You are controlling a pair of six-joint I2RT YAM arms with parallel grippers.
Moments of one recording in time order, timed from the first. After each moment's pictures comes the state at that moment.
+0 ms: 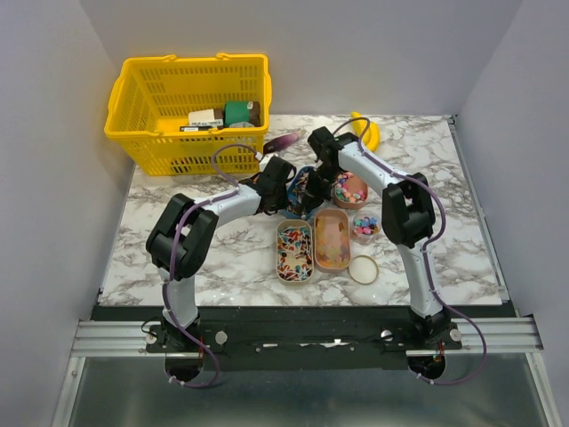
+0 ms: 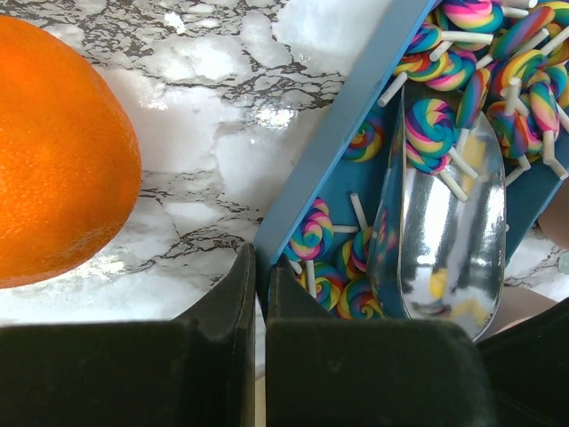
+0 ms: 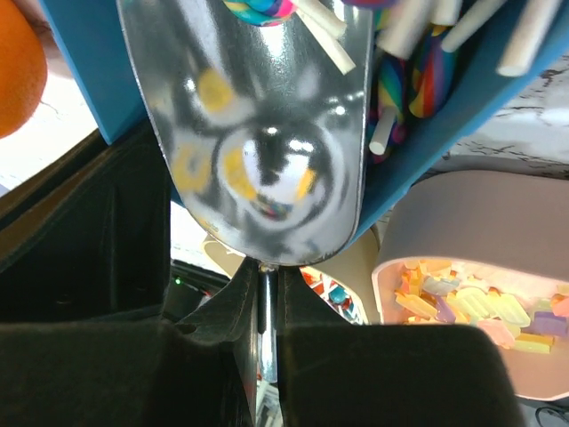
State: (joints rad) left arm -0.58 1.89 1.23 -0.22 -0.17 -0.70; right arm 0.50 2.30 1.98 -1.11 -0.41 0.77
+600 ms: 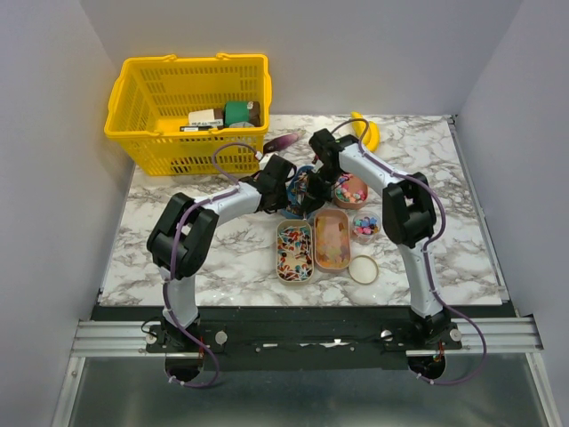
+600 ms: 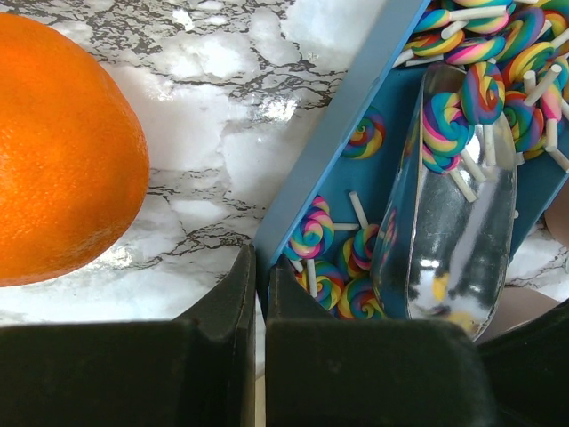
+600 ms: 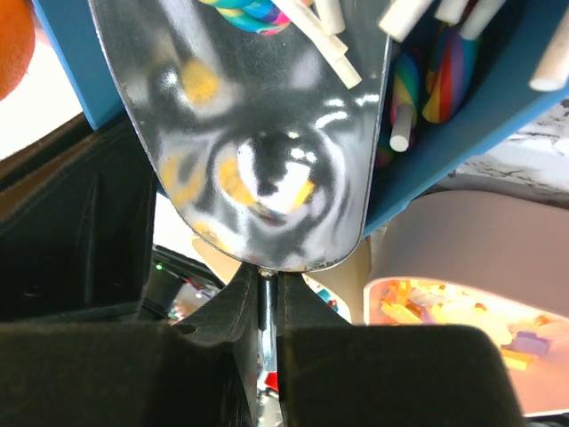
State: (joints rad) left arm -0.58 1.90 1.26 -0.26 -0.17 -0.70; right arm 0.49 2.30 1.95 -1.08 -0.45 0.67
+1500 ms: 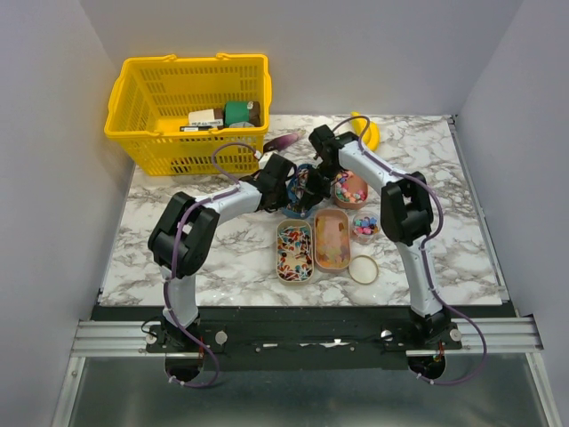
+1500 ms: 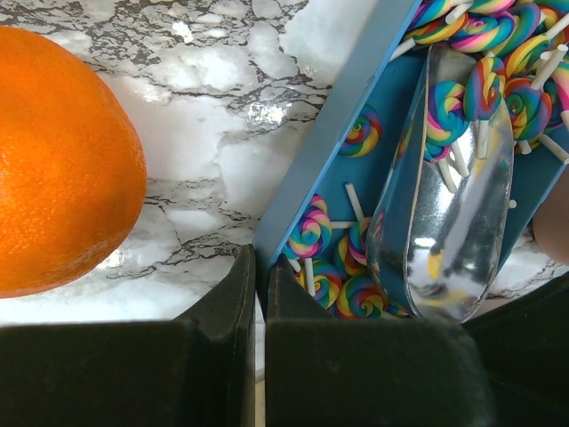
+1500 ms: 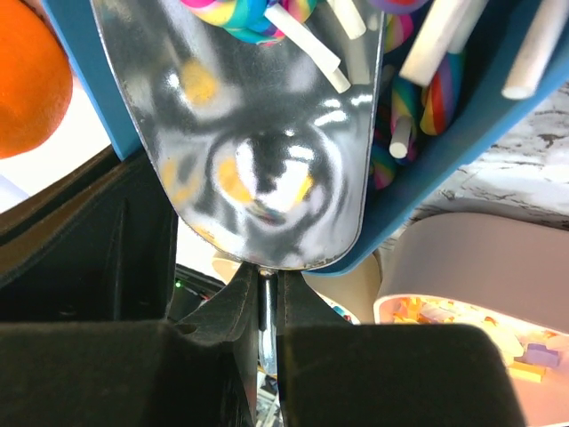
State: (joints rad) left arm -0.58 1.91 1.27 -0.26 -0.17 -0.72; right arm 0.48 2.33 2.01 -1.07 -0.43 0.73
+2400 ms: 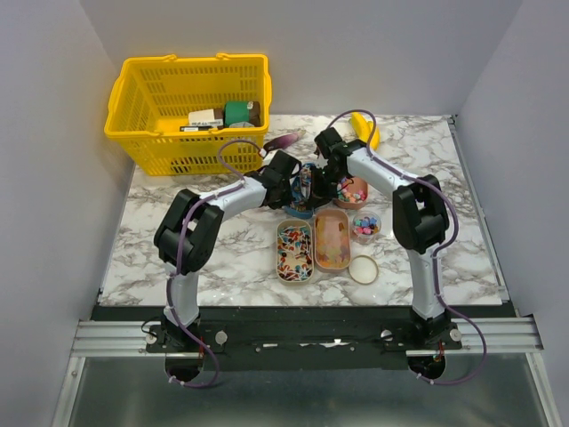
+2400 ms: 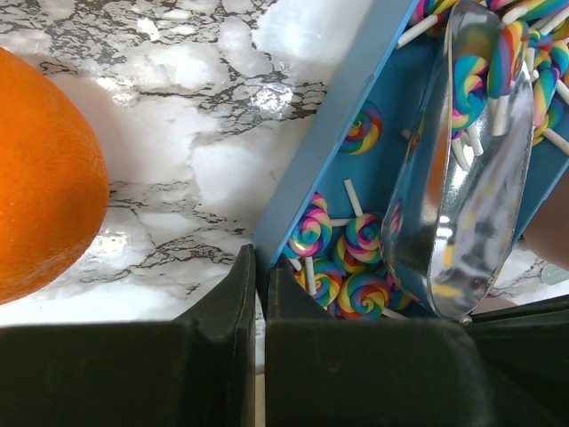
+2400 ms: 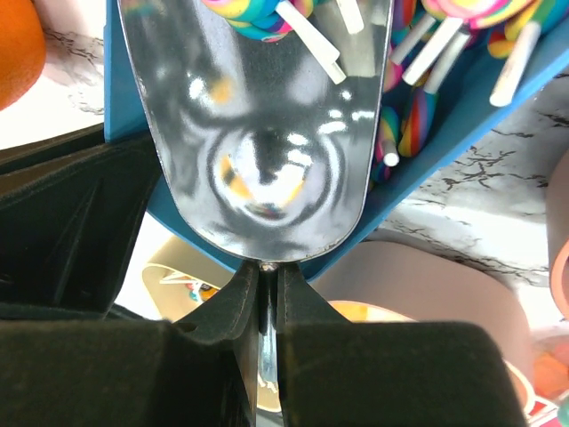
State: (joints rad) left arm -0.58 1.96 1.36 -0.33 -0.16 -0.73; right arm 0.48 2.17 1.77 -0.87 -0.31 0.50
